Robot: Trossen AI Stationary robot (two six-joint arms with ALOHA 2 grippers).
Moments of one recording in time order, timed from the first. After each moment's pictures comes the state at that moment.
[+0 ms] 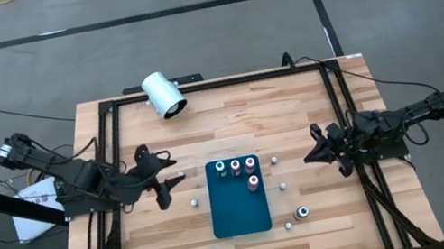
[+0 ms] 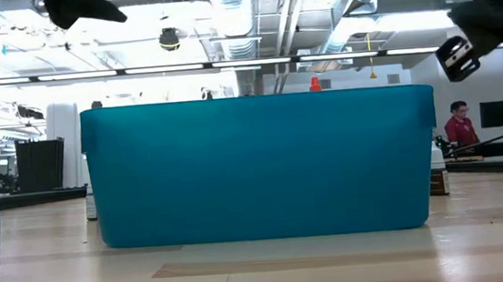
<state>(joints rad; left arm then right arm) -0.47 0.98 0.87 -0.53 -0.67 -0.59 0.18 0.11 0.03 0.05 -0.13 0.29</state>
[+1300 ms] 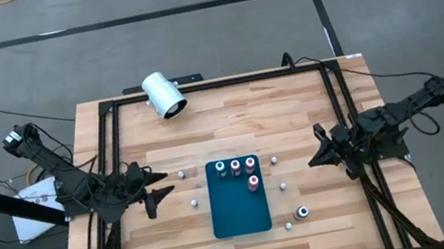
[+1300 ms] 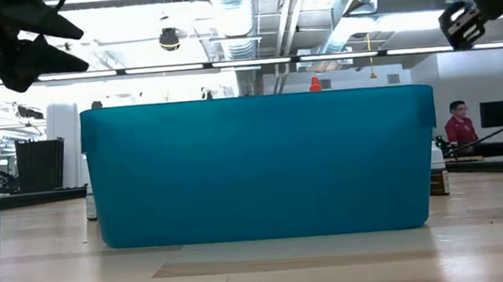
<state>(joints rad) -0.73 0.75 0.44 -0.23 -0.93 -0.85 0.35 0.28 0.23 -0.09 -0.02 0.24</state>
